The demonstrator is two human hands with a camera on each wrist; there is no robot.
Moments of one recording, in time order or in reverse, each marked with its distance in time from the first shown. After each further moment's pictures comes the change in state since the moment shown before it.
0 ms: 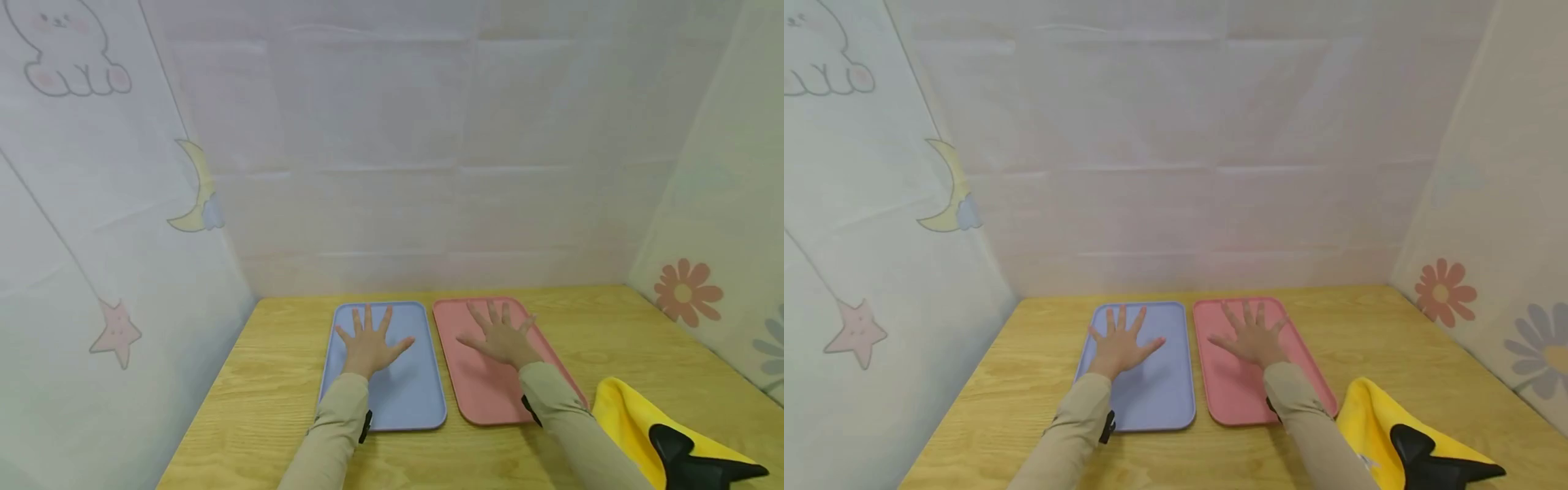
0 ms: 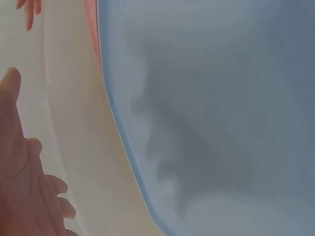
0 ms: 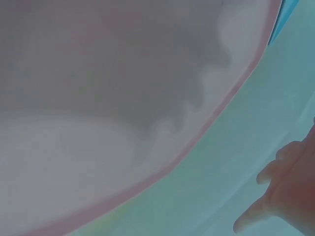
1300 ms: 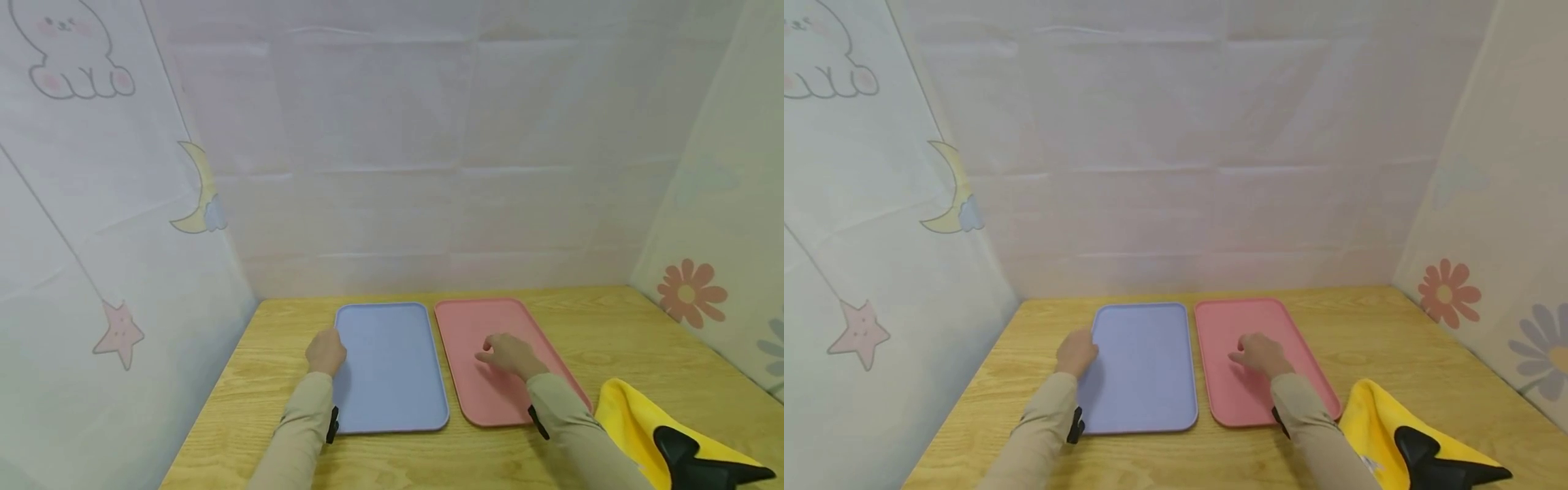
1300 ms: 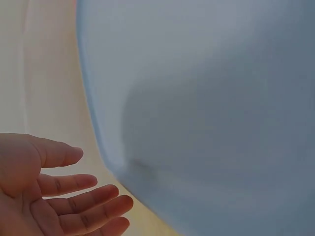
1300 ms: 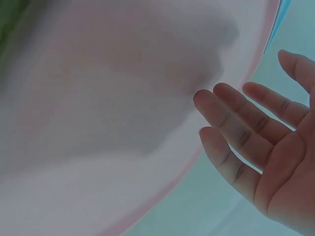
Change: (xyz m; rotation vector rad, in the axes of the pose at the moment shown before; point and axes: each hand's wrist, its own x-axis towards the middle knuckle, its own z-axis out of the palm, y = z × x) left_hand -0.008 -0.069 -0.008 -0.156 0.108 -0.257; right_hand -0.011 0.004 0.008 0.082 -0.181 0.038
